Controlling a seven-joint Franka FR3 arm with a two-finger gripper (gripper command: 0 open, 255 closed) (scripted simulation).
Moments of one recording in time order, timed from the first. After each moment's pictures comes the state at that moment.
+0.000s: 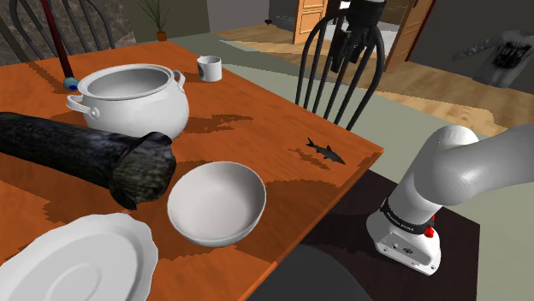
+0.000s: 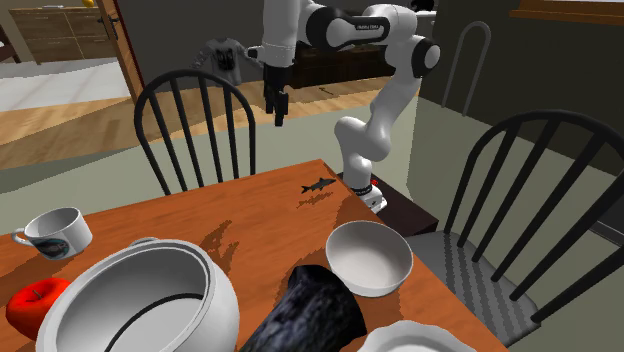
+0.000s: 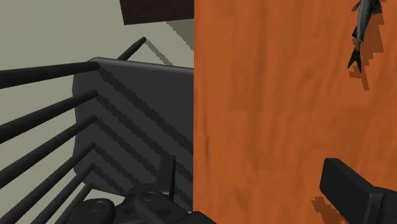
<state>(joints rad) -0.01 -0.82 -0.04 -2.33 -0.10 1.64 0.09</state>
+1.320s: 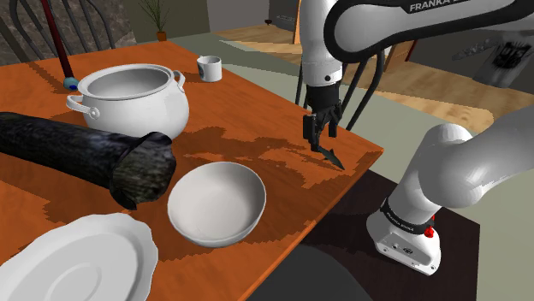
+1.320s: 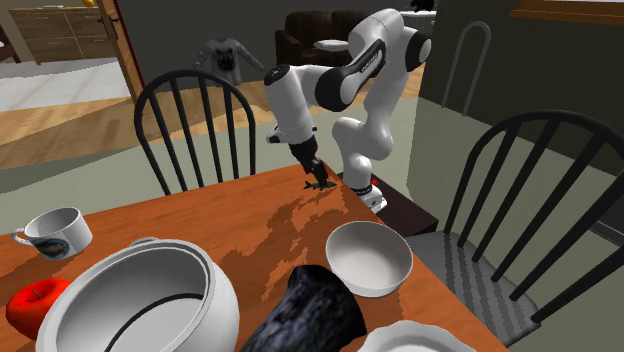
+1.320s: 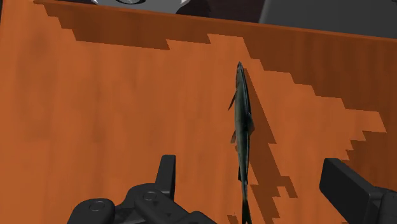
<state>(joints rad) 0.14 -0.62 0.12 -2.54 0.18 1.62 0.23</state>
